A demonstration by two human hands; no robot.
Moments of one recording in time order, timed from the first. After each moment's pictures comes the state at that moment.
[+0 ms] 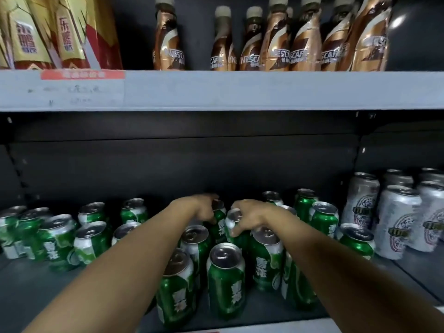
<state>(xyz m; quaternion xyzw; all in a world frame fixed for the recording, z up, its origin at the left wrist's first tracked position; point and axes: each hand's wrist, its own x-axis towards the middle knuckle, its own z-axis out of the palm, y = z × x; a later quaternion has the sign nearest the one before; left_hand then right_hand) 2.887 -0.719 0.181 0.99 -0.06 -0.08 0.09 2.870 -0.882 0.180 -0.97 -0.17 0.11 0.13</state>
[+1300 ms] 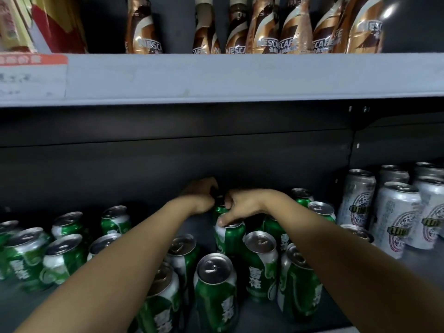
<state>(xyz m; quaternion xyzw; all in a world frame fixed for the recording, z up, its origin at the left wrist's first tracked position) 2.916 -0.737 0.184 0.98 -0.09 0.07 0.19 2.901 -0.889 0.196 -0.96 -0.22 0.12 0.14</state>
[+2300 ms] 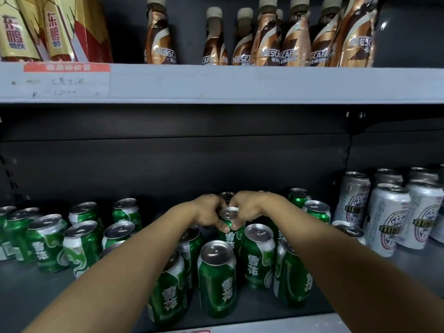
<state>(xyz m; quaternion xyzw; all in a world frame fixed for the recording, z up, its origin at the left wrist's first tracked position) 2.871 -0.743 0.174 0.97 -0.14 -0.06 0.21 2.875 -0.887 0.198 -0.97 -0.18 0.14 0.09</state>
